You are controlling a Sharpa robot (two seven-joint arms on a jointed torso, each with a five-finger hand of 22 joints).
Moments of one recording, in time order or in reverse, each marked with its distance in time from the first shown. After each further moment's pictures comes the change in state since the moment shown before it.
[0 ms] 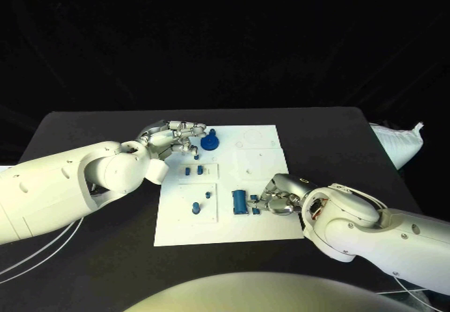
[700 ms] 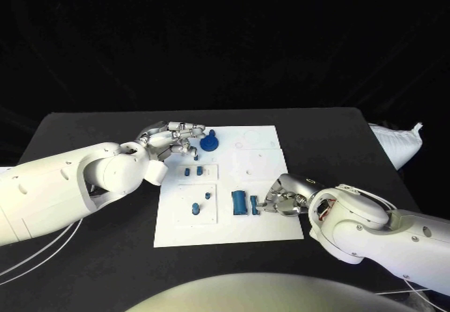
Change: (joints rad) left arm -0.001 0.002 0.000 -0.006 -0.002 0.005 -0.002; left_hand 0.000 0.000 0.000 0.000 0.000 0.000 0.000 0.000 0.000 0.000 0.000 0.000 0.000 -0.003 0.003 0.000 -0.001 0.000 0.000 0.000 0.000 -0.001; right arm 0.000 -0.046 0.000 0.018 -0.007 -0.011 0.010; right_hand 0.164 0.005 -0.057 -0.071 -0.003 -0.033 0.016 -0.025 0.006 -0.012 0.011 -0.050 -0.023 0.000 0.000 -0.006 0.000 0.000 -0.004 0.002 -0.016 -0.024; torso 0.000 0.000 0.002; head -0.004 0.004
